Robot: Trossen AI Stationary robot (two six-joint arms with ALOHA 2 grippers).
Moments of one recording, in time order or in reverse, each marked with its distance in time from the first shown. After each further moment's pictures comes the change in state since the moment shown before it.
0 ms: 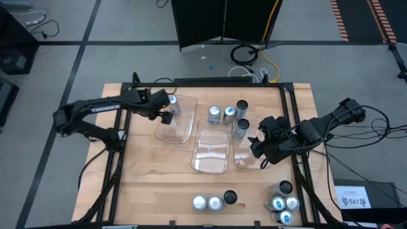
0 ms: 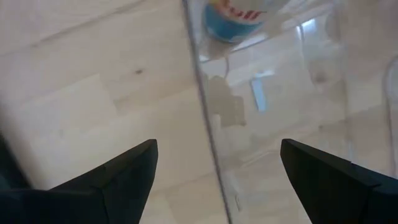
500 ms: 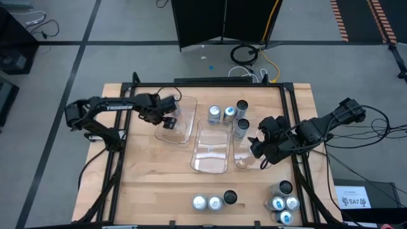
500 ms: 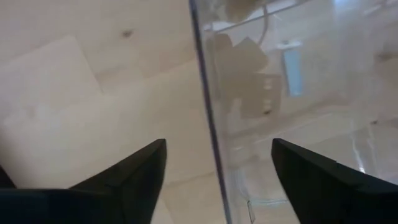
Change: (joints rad) left arm -0.020 0.150 -0.045 0.031 0.035 -0.068; right arm 0.000 0.000 0.000 0.000 0.002 -0.019
